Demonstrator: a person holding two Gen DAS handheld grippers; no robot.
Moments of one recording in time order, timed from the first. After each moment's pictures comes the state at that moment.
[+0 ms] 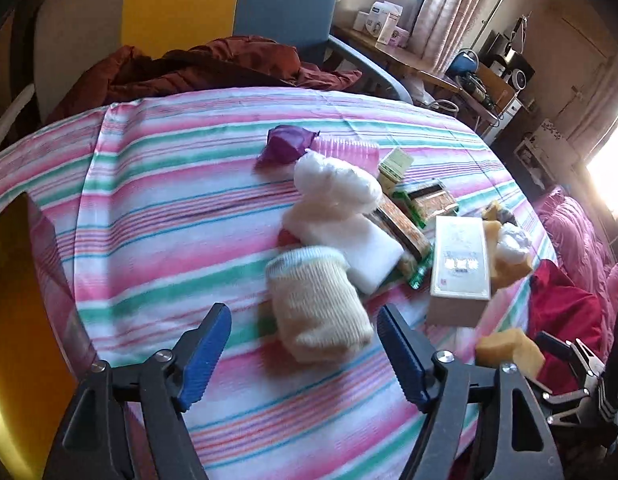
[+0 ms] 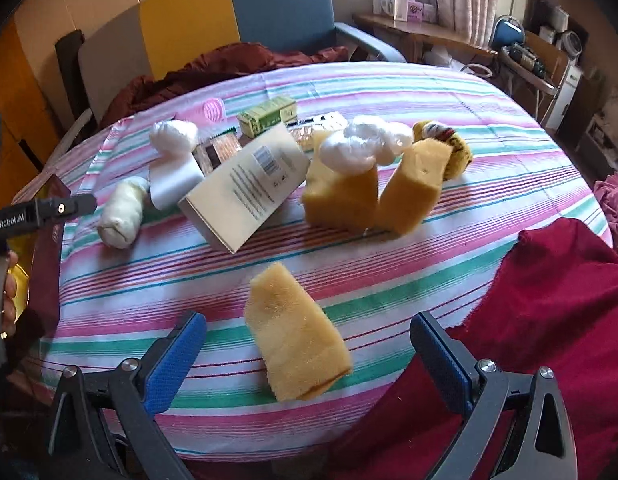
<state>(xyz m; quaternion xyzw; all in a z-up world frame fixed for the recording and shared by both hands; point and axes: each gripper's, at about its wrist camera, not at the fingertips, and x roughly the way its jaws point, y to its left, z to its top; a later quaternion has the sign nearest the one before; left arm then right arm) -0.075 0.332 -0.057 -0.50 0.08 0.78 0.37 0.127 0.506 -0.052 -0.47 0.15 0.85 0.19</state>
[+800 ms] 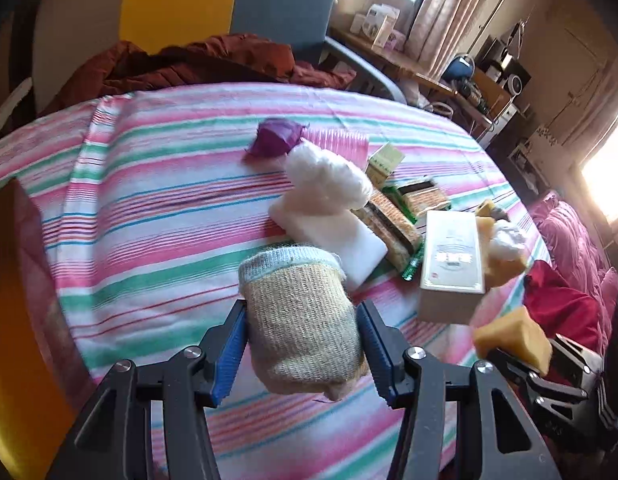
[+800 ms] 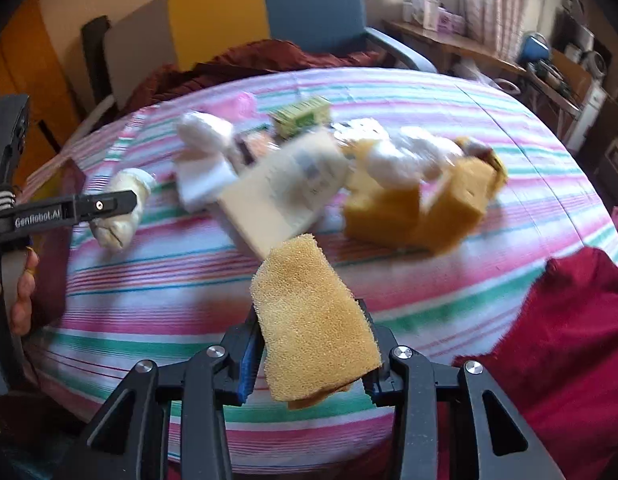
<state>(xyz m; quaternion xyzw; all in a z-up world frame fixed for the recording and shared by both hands) -0.060 0.319 -0.056 -0.50 0.06 0.78 0.38 0.109 0.488 -0.049 -0.47 0.12 0.86 0.14</state>
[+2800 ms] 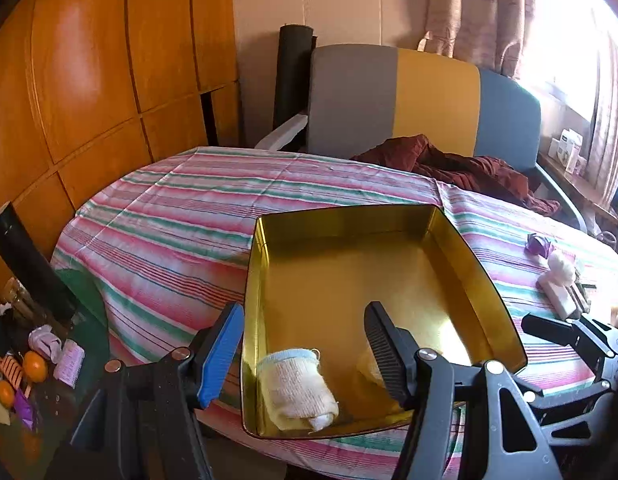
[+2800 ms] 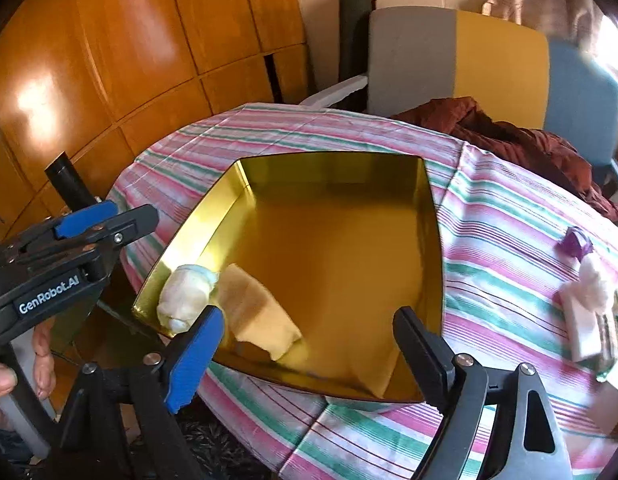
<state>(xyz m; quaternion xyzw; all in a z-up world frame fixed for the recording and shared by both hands) -0.003 0.021 0.018 -0.36 0.02 0.93 0.02 0.003 0.190 -0.008 -0.41 0.00 0.89 -0.19</state>
